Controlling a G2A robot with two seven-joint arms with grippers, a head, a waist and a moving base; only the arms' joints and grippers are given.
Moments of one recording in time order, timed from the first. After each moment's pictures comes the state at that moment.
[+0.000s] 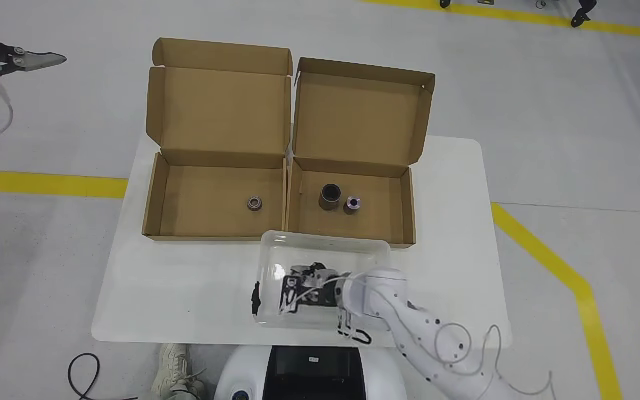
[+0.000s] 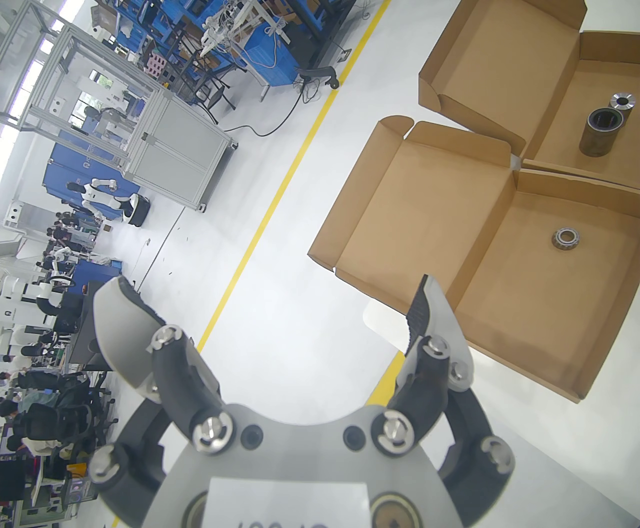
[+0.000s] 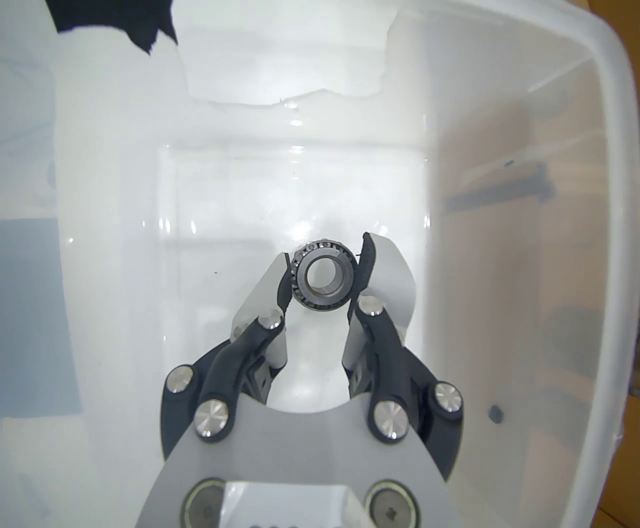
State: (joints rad) left arm 0.40 -0.15 -1.00 -1.50 0.90 -0.88 -0.13; right arm -1.24 -1.32 0.77 -1.62 -1.67 -0.69 0.42
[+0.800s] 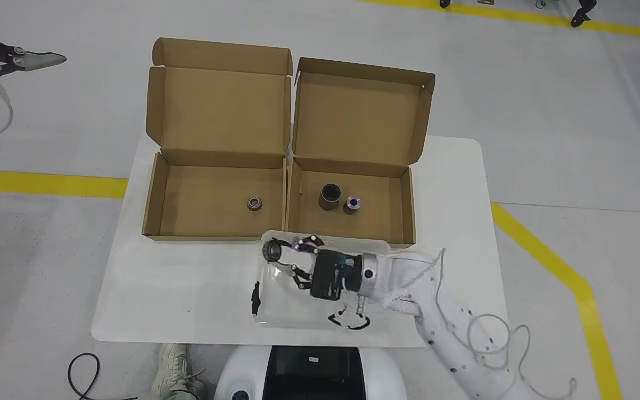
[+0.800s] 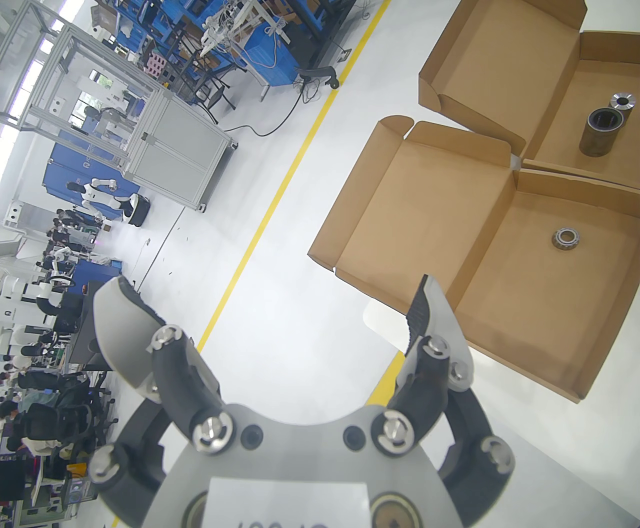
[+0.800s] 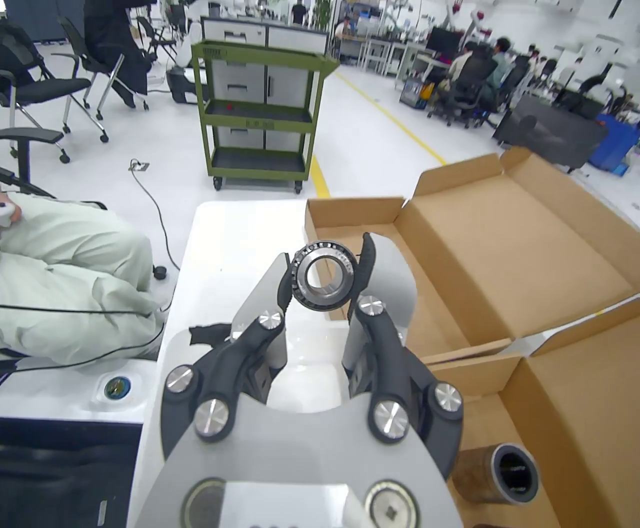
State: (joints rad) left arm 0.40 -0.15 -1.00 -1.50 0.90 -0.88 -0.13; right arm -1.24 -1.29 0.90 -1.74 -1.50 -0.75 -0.21
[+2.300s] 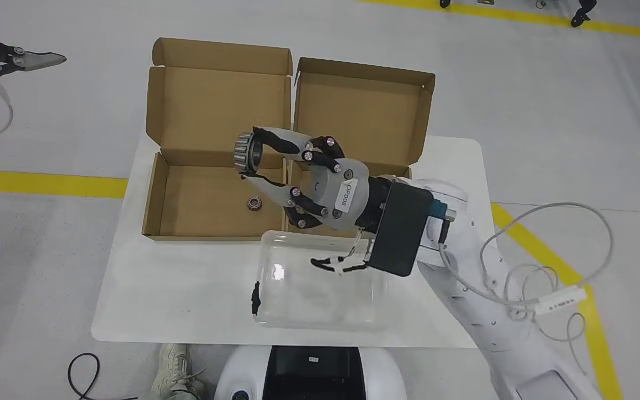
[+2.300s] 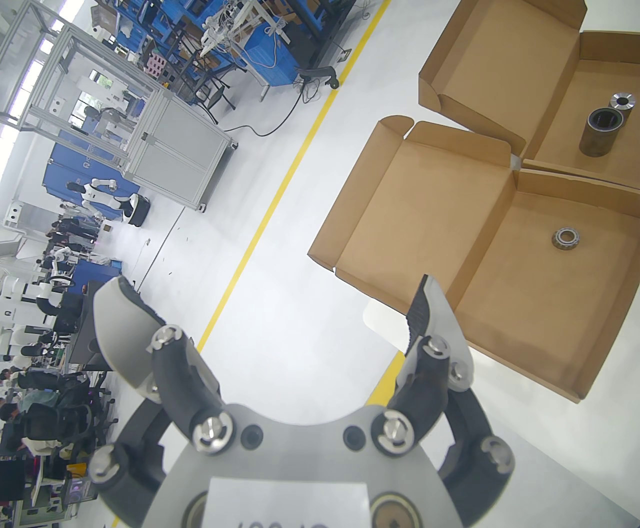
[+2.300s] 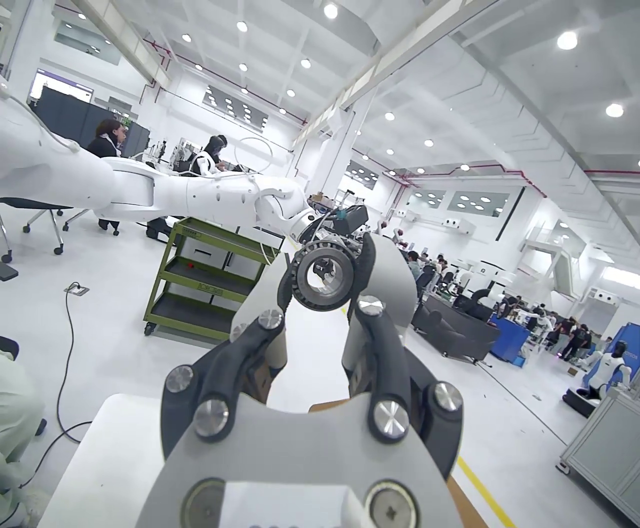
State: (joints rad) left arm 0.40 -0.15 -1.00 -1.50 0.90 -0.88 -0.13; right arm -0.90 -1.35 0.93 -1.89 -1.26 -0.64 -0.34
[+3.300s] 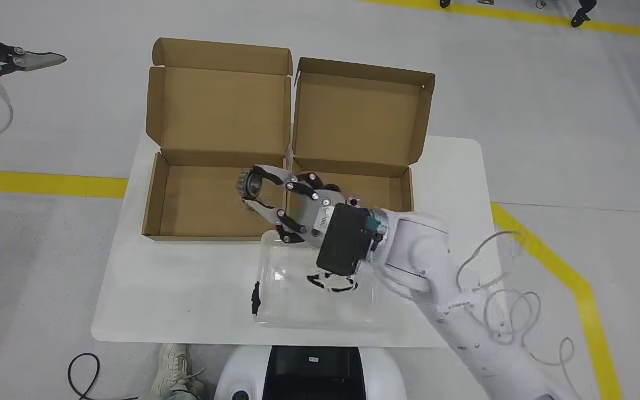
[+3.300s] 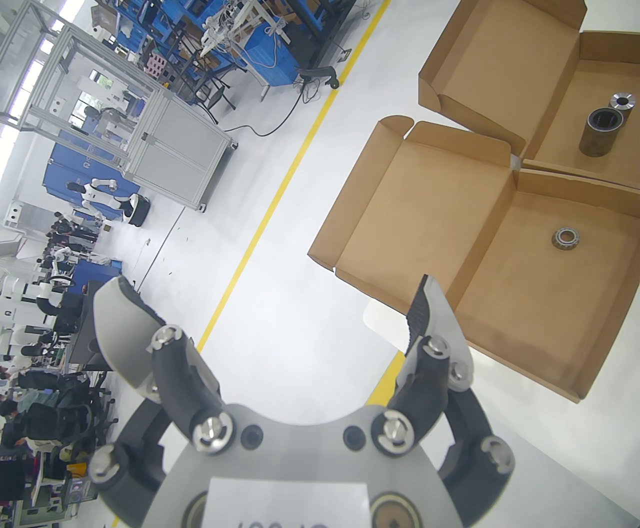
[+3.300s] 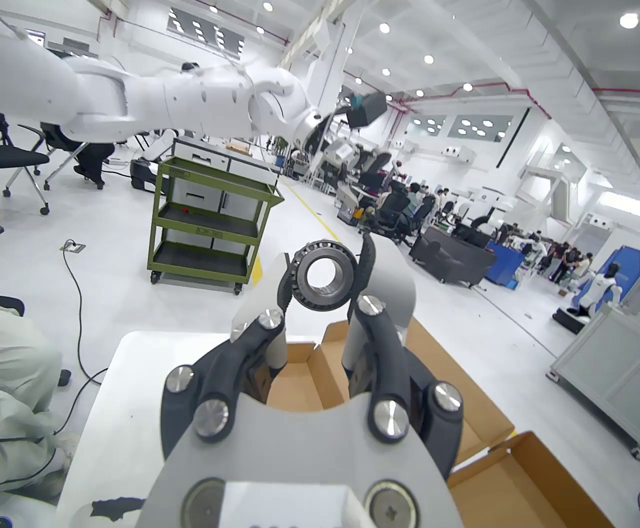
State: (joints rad) left arm 0.40 -0.15 -1.00 -1.50 0.90 -0.88 -0.13; right arm -1.05 -1.34 0.89 -1.85 -1.37 -0.58 -0.19
